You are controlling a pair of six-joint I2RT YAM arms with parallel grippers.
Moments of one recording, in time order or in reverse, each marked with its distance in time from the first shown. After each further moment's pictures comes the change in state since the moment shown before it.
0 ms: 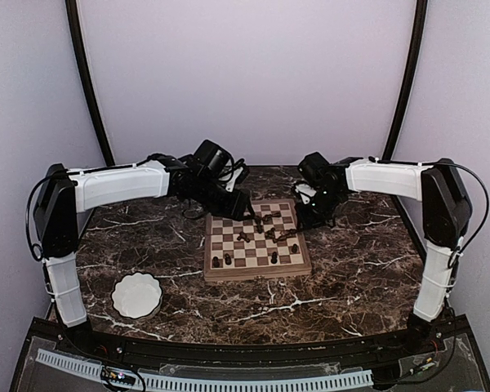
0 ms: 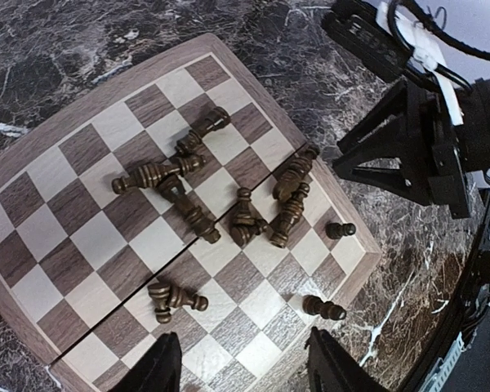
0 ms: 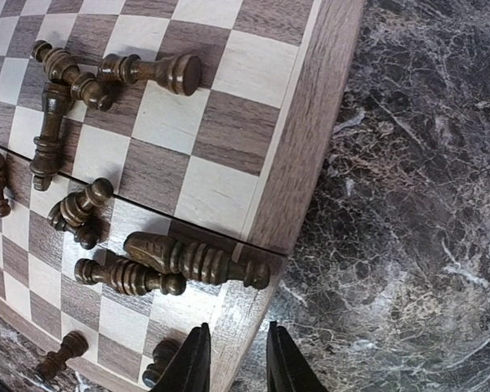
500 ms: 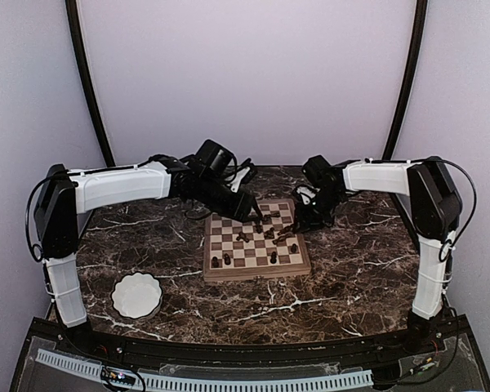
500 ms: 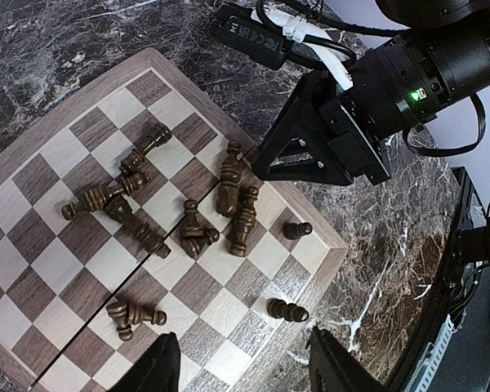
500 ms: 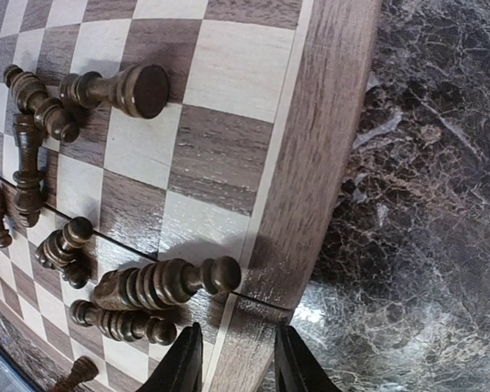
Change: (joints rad) left arm -0.021 0.000 0.000 0.038 0.091 0.051; right arm -0.063 0.103 0.029 0.040 -0.188 0.040
